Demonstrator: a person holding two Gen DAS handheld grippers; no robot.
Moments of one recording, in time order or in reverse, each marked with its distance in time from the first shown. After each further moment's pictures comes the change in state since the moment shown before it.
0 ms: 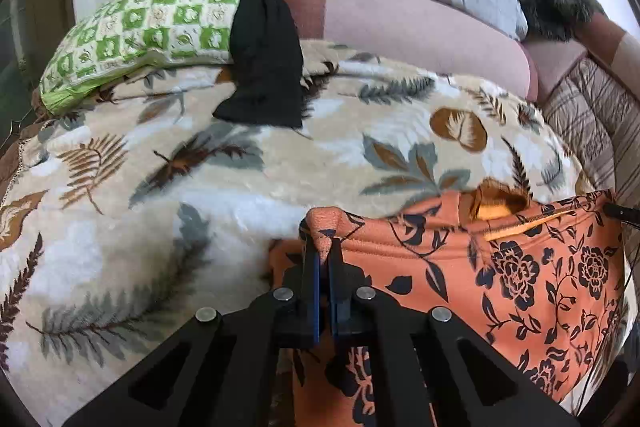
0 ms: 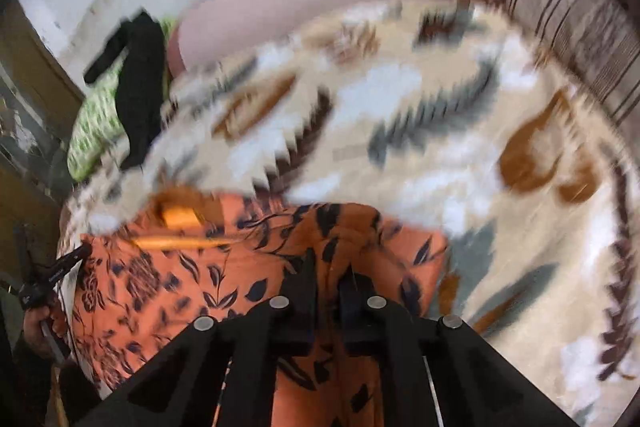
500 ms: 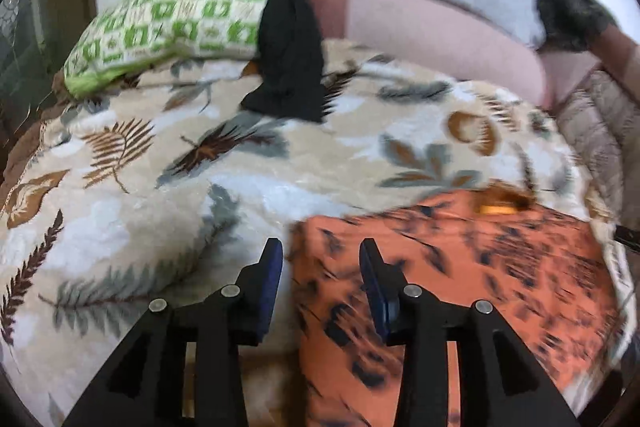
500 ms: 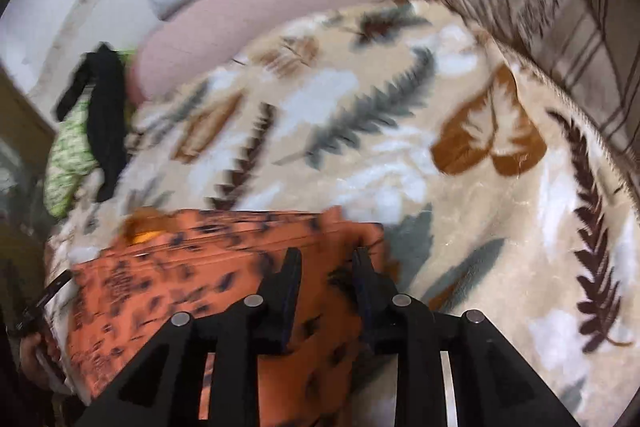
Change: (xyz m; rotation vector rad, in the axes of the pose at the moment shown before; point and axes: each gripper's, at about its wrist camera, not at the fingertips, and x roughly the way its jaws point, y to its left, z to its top) left arm -0.032 0.001 -0.015 -0.034 -0.009 0.024; right arm -0.021 -0.020 -0.024 0.117 0.014 0.009
